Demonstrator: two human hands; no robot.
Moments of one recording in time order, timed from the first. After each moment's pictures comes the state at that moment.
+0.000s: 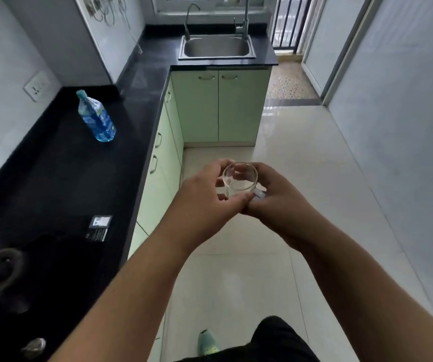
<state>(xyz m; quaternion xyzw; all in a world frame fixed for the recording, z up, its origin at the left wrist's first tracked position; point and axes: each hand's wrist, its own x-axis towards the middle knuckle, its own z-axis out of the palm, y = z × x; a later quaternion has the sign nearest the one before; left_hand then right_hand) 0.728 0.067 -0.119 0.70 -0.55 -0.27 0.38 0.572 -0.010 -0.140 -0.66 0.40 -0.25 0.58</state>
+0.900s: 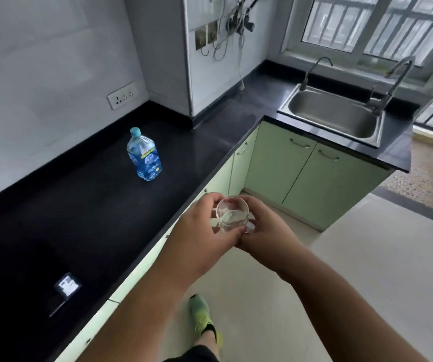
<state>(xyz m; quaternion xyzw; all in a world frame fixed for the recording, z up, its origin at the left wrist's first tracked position) 0.891 -0.234 -0.148 0.83 -0.28 -0.16 0.45 0.807 -0.379 -0.148 -0.82 0.23 -0.03 0.51</state>
